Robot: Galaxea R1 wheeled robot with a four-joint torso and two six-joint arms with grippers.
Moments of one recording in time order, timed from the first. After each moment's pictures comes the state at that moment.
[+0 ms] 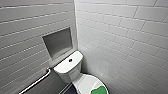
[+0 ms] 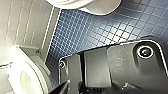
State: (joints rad) left arm 1.47 2.88 -2.52 0.06 -0.03 -0.01; right arm -1.23 2.46 -1.84 0.25 0.08 -0.04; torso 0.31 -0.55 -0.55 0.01
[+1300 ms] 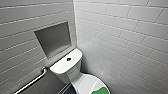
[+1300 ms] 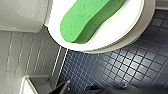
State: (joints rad) left arm 1.48 2.93 -2.60 0.06 -0.03 -0.01; right arm -0.99 2.50 -1.83 0.25 0.06 0.09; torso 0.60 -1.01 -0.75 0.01
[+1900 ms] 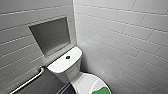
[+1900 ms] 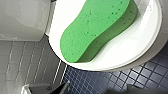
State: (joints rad) left arm 1.48 2.93 -2.60 0.06 -0.03 -0.01; right arm -0.91 2.52 -1.83 0.25 0.06 0.12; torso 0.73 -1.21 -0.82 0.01
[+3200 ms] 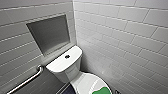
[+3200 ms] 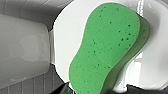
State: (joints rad) left arm 1.48 2.93 -2.60 0.06 -0.03 -0.02; right arm -0.84 2.57 -1.88 0.25 0.13 0.48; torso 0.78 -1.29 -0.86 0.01
